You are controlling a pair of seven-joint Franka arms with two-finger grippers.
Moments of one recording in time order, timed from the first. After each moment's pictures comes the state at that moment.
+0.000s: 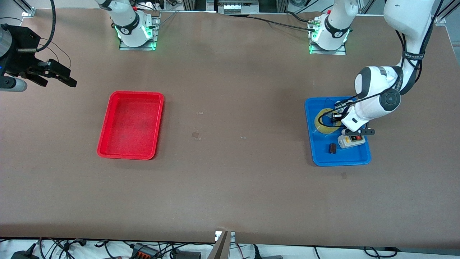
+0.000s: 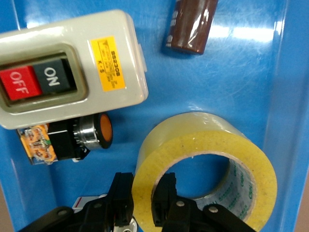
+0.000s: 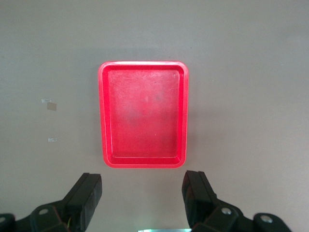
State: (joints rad) left arm -0.06 0.31 0.03 -2.28 -0.08 2.41 -0.02; right arm -0.03 0.00 0.09 -1.56 0.01 1.51 0.11
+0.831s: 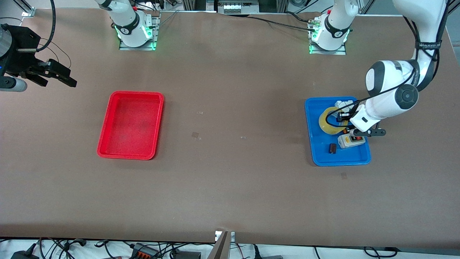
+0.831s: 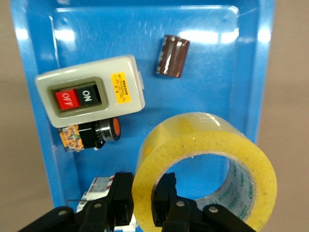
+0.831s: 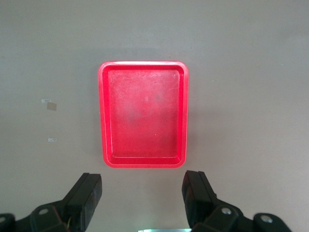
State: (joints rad) left arm -0.06 0.19 0.02 -2.18 -0.08 2.20 -0.02; right arm -0.03 0.00 0.09 -1.56 0.01 1.51 0.11
